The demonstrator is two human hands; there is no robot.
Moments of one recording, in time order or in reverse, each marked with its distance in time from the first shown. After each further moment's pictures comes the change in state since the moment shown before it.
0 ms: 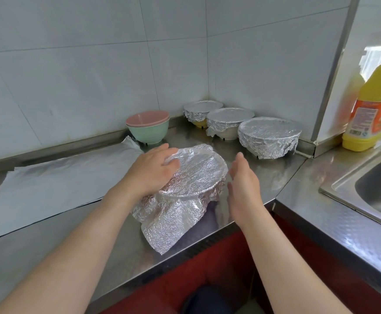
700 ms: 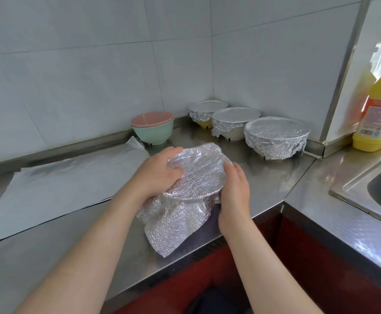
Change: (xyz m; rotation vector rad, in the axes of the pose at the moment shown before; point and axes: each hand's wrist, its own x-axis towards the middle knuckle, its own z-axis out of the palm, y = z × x) left_hand 0.002 -0.006 0.004 -0.154 -0.010 -0.033; right_hand -0.012 0.019 0.024 0.099 0.054 0.028
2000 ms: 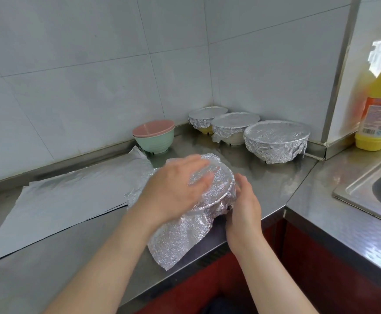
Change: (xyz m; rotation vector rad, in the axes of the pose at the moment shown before) left_hand -0.028 0.044 0.003 0.173 0.038 0.252; right_hand 0.000 0.011 -0.017 0.082 -0.005 0.039
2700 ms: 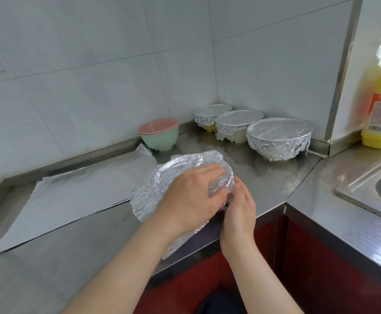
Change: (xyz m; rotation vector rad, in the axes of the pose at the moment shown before) left_hand -0.013 0.025 0.029 -0.054 0.097 0.075; right_hand -0.017 0.009 -0.005 0.086 -0.047 -0.194
